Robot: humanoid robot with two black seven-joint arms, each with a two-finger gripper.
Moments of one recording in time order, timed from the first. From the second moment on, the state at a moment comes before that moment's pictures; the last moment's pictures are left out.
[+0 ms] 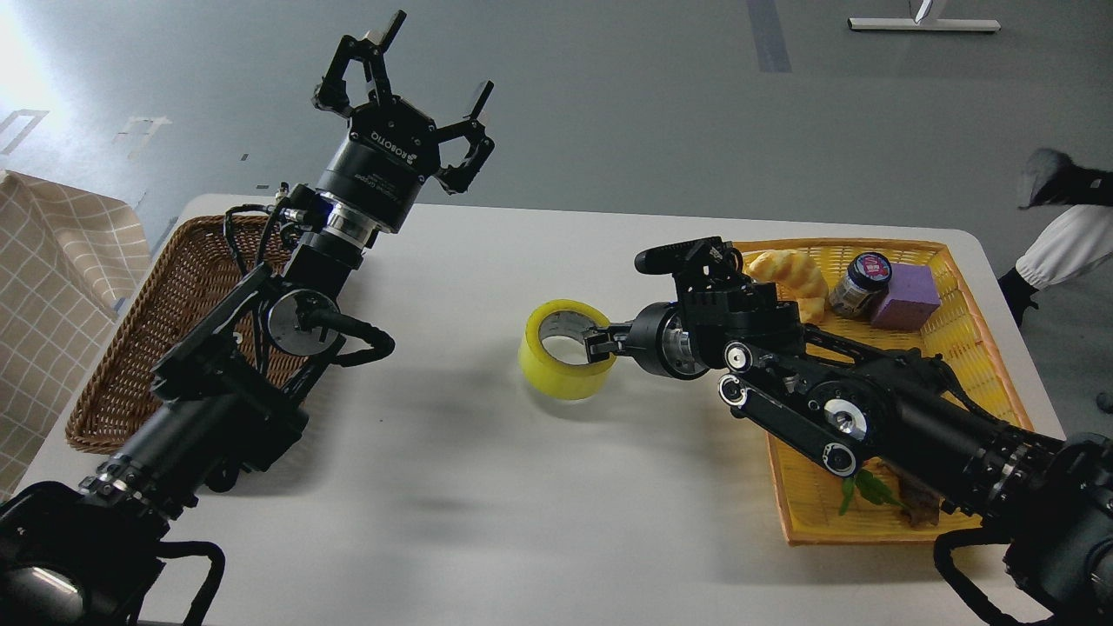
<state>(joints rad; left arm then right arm) -0.60 0.16 -1.07 -1.03 0.22 -0.49 -0.34 0.88 -0.03 0.45 0.98 -1.72 0.49 -0.26</state>
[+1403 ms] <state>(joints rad) -0.60 0.16 -1.08 -1.03 0.22 -0.49 -0.34 0.89 0.00 0.40 0.98 -1.73 0.49 -0.26</state>
